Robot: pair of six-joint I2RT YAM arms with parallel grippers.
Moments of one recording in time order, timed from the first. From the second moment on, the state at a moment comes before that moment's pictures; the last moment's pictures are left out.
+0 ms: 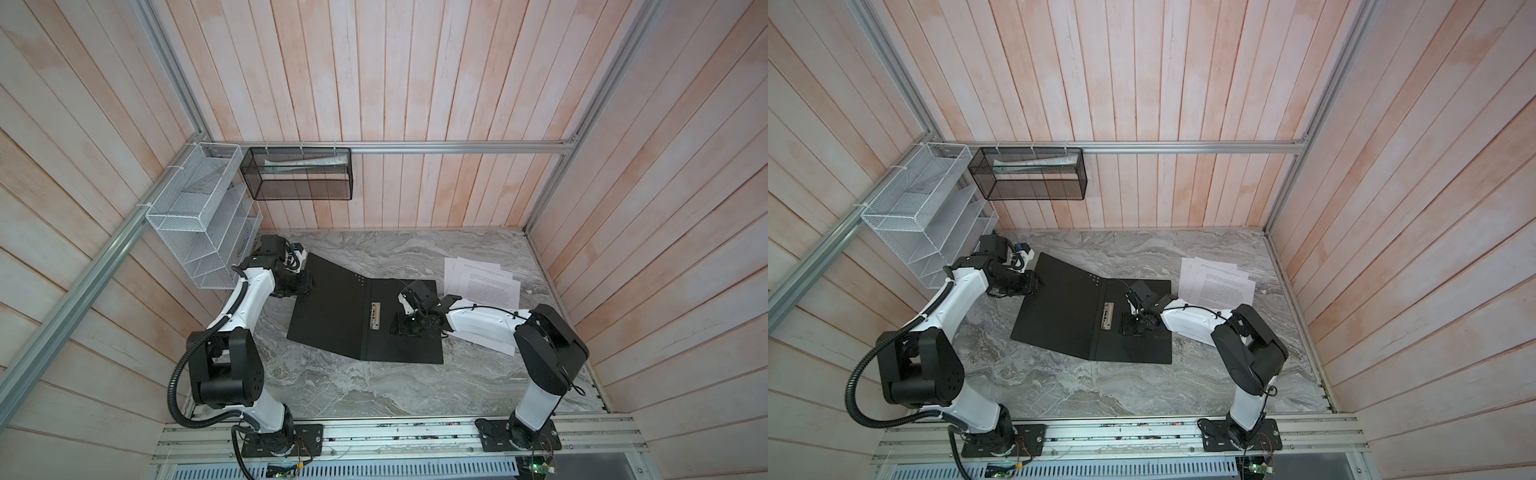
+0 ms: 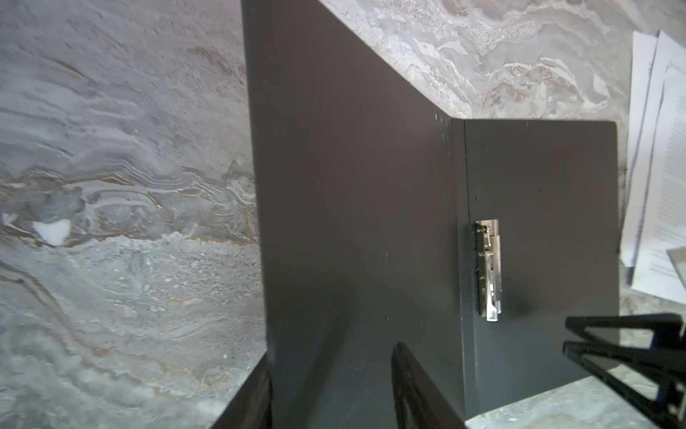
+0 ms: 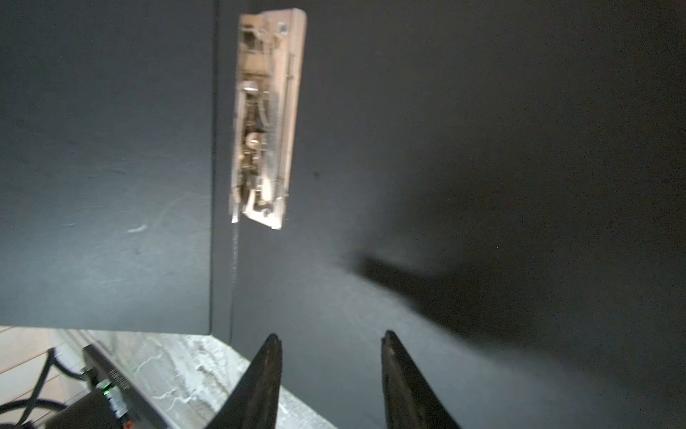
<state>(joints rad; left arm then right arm) 0.05 1.60 1.32 -0.86 0.30 0.09 0.78 1.78 1.08 -0.38 -0.23 0.73</state>
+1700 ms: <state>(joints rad) 0.03 1.98 1.21 -0.95 1.33 0.40 0.75 1.80 1.30 -0.53 -0.24 0.57</state>
